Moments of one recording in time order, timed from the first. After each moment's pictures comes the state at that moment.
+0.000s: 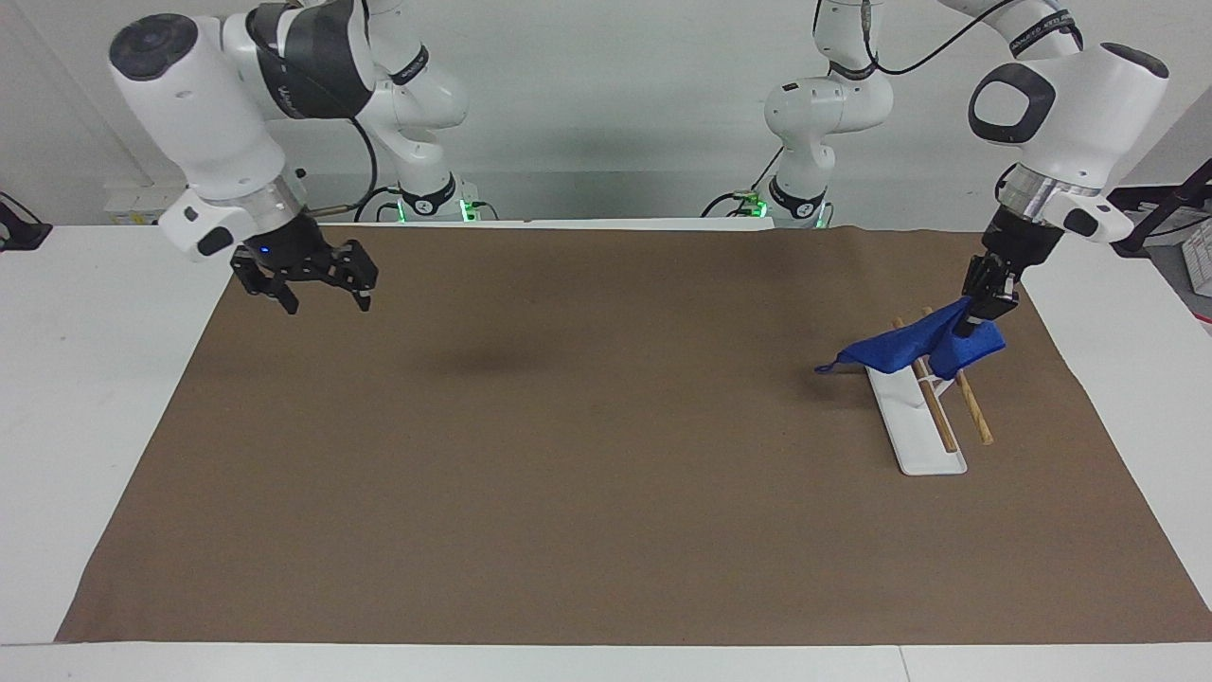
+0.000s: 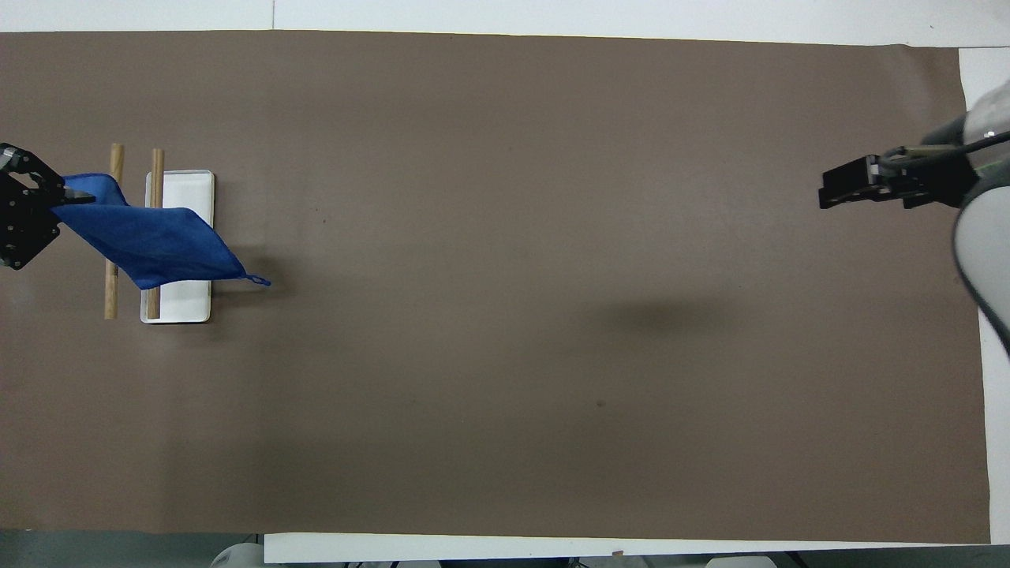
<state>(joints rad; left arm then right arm) 0.08 -0.20 -0.03 -2.13 -0.27 2.26 -0.92 0.00 0.01 -0.05 -1.66 0.05 1.67 -0.04</state>
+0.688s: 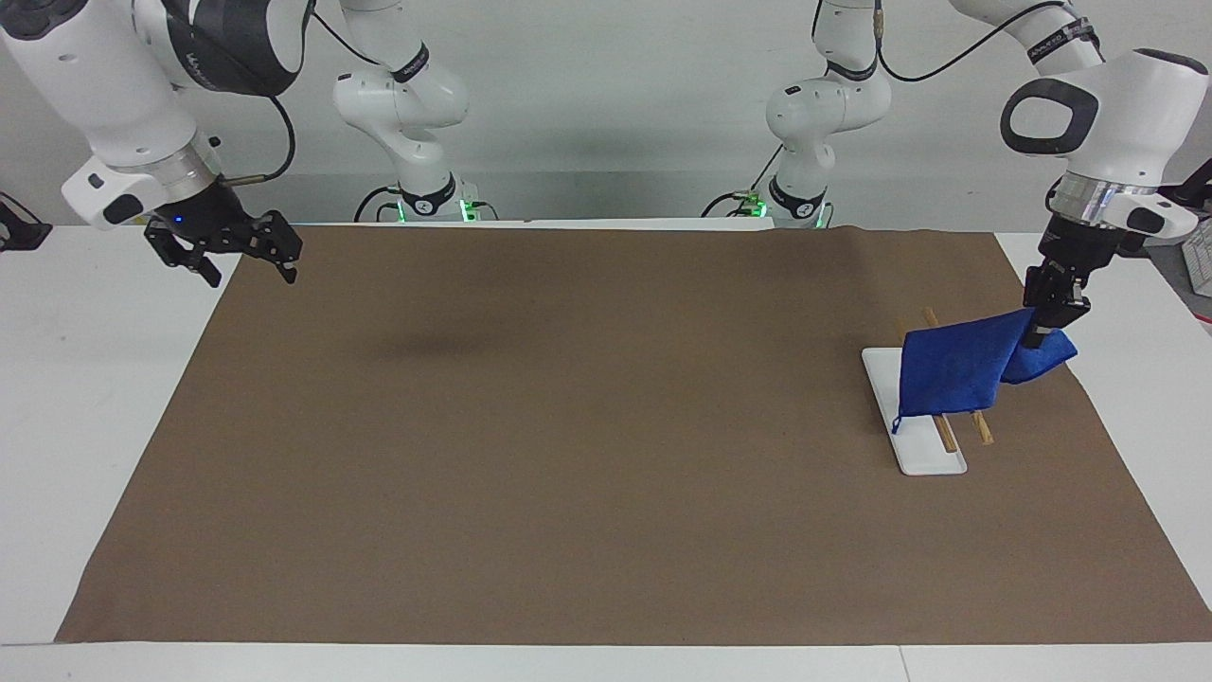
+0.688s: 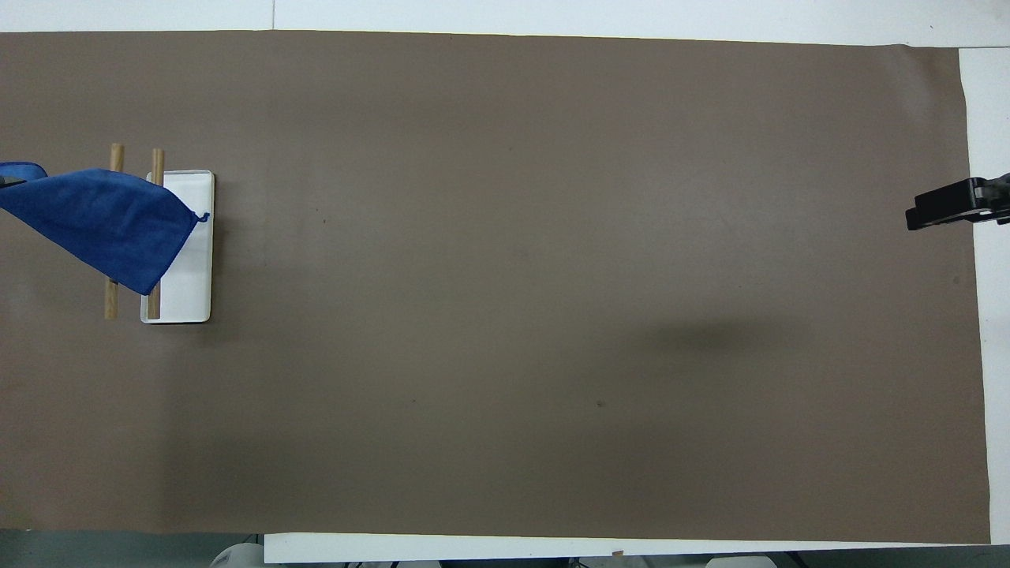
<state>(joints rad) 0.19 -0.15 -0.03 -2.13 -0.27 2.38 -0.87 0.03 -0.01 -0.14 -1.65 -0.01 1.61 -0.16</state>
